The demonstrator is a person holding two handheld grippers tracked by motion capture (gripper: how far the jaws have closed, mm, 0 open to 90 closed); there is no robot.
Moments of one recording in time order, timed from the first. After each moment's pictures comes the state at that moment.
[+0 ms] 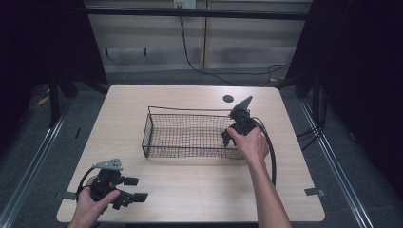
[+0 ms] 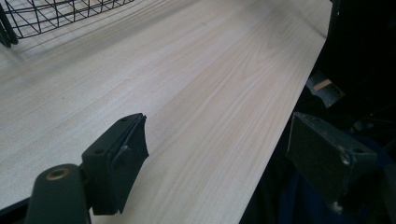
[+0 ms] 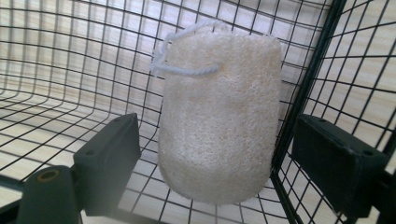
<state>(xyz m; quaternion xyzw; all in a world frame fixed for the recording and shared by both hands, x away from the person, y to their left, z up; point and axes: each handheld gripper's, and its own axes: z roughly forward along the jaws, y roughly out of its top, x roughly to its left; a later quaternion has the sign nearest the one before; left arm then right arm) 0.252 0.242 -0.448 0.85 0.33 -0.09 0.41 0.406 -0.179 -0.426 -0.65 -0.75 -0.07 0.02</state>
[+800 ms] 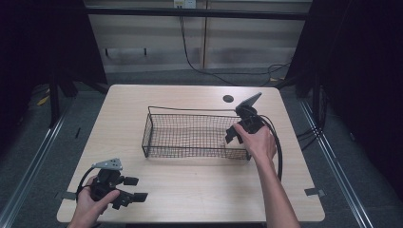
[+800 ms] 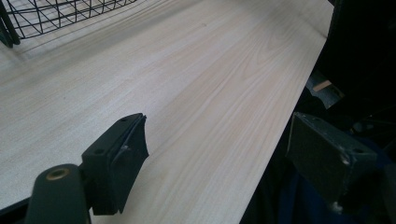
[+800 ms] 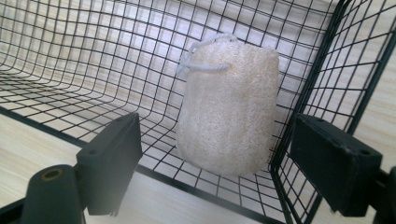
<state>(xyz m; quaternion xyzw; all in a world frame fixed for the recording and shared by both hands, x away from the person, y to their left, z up) 0.252 0.242 -0.448 0.84 0.33 -0.09 0.41 0.392 -0.194 -0.401 -0.63 -0.76 -0.14 0.03</state>
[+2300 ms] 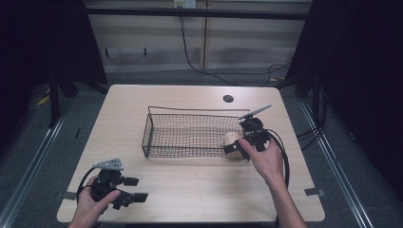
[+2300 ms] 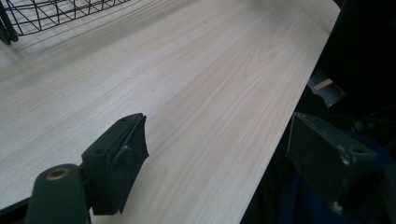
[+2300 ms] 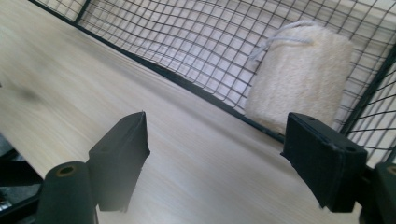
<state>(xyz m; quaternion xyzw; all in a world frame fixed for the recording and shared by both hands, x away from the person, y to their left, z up) 0.252 0.241 -0.449 0.84 0.33 -0.09 0.41 0.327 -0.193 -0.386 -0.54 -0.80 -0.27 0.01</state>
